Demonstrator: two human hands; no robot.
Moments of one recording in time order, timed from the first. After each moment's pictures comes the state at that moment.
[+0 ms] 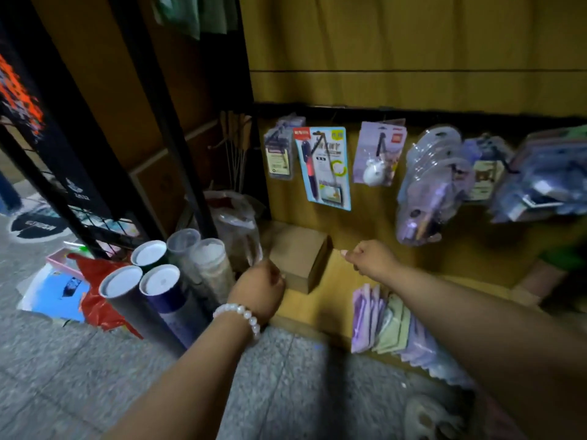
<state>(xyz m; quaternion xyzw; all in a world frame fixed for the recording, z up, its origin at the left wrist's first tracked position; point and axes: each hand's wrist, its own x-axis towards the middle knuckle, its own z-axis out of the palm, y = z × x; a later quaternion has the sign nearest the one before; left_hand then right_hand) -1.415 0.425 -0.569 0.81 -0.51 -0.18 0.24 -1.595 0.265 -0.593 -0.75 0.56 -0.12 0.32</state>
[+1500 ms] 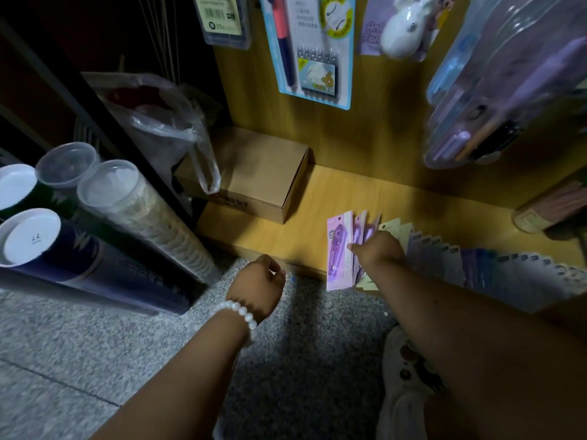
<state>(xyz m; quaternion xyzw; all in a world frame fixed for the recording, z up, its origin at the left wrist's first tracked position) -1.439 0.398 -0.720 0.81 -0.48 -0.30 0.15 -1.620 0.258 -0.753 -0.59 0.76 -0.01 0.27</state>
